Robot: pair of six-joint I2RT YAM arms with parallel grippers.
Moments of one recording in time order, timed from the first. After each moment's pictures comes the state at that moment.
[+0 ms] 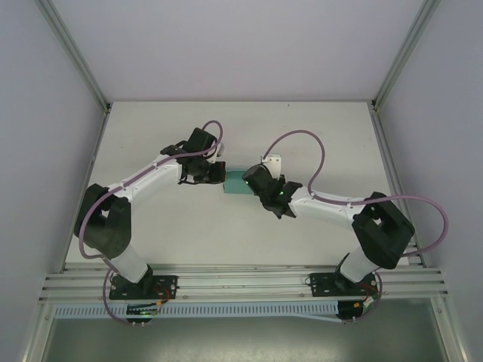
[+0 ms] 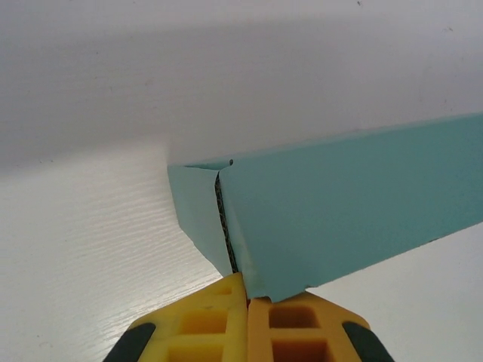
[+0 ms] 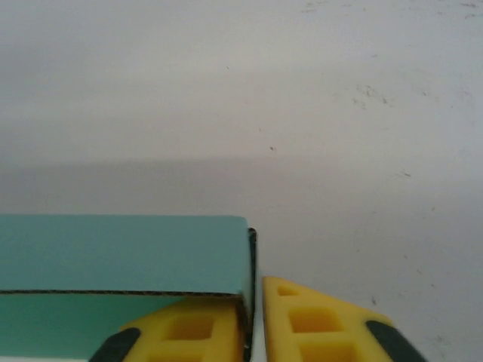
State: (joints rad) left arm -0.52 1.67 1.21 -0.63 0.25 -0.43; right arm 0.91 1.53 0.91 -0.25 0.62 0.63
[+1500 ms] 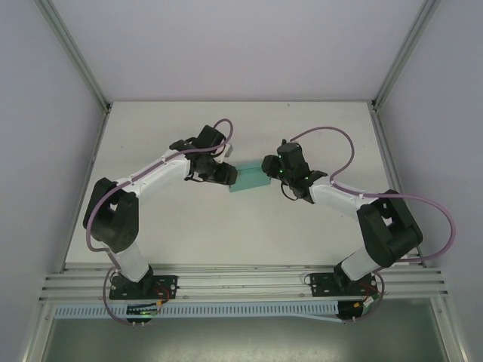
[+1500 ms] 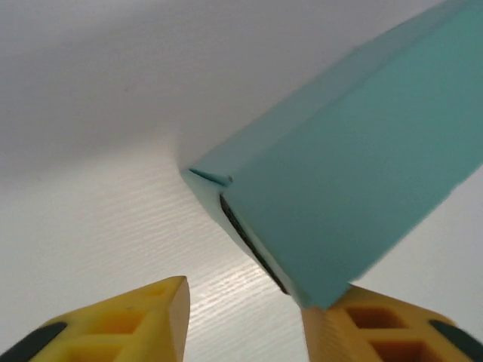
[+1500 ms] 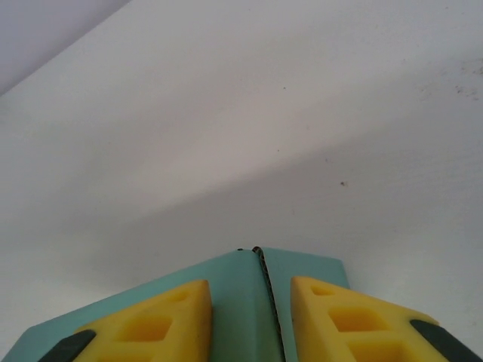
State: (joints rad) left arm -0.57 1.73 1.33 -0.73 0.25 -0.34; right arm 0.58 1.53 0.84 0.05 0.07 0.74
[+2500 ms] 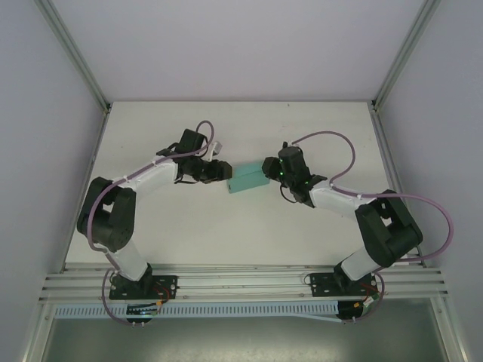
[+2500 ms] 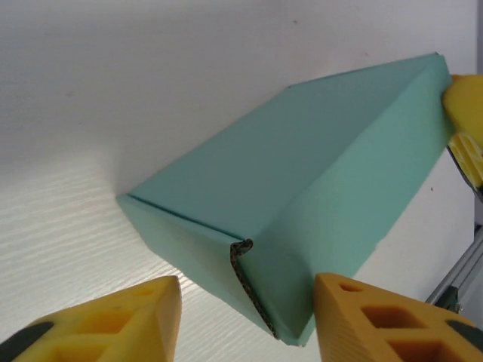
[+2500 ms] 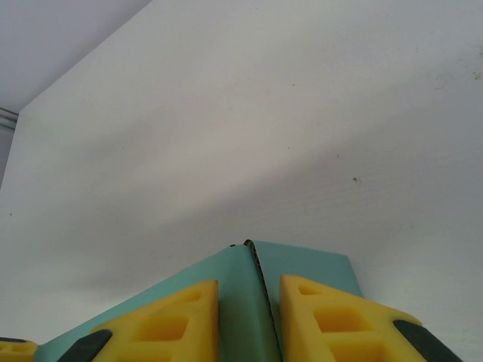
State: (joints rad) left arm -0.43 1.71 1.10 -0.38 0.57 -0.48; right arm 0.58 1.54 0.77 0.18 0.05 0.77
